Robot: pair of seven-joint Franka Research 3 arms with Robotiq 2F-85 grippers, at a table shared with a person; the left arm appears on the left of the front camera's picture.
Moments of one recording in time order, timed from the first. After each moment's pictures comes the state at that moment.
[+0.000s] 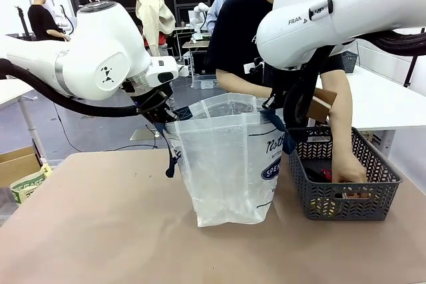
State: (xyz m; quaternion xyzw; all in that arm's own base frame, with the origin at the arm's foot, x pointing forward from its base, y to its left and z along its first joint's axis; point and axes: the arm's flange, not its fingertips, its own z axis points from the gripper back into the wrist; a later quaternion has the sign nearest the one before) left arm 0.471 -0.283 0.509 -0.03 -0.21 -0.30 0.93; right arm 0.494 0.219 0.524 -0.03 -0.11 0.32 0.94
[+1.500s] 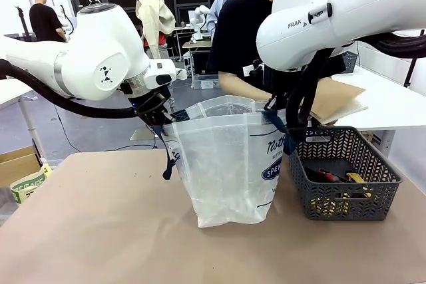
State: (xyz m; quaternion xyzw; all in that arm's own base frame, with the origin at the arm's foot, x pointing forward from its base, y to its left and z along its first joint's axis) left arm 0.472 -0.277 0.503 -0.02 -0.20 -0.30 0.93; right arm 0.496 0.218 0.521 -0.04 -0.11 0.34 0.93
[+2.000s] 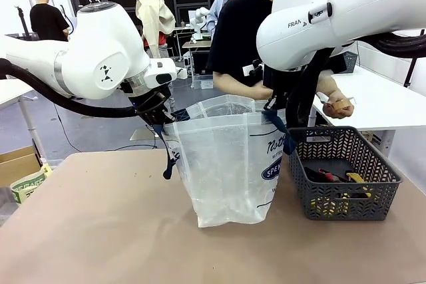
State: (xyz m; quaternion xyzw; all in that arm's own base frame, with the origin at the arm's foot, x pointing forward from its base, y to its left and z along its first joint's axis) left arm 0.472 -0.278 0.505 -0.02 -0.20 -0.30 0.93; right arm 0.496 0.218 0.522 -0.04 -0.11 0.34 0.93
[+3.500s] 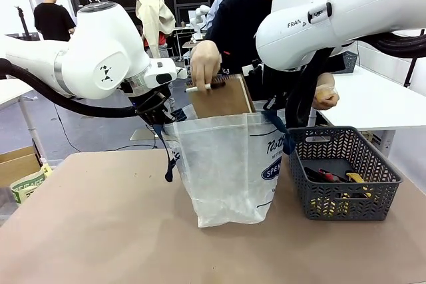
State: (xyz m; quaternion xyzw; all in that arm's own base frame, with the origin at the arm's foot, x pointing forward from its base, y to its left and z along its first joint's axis) left arm 0.472 -0.278 0.505 -0.02 -0.20 -0.30 0.93; right arm 0.495 0.219 0.522 -0.04 -0.11 0.34 0.93
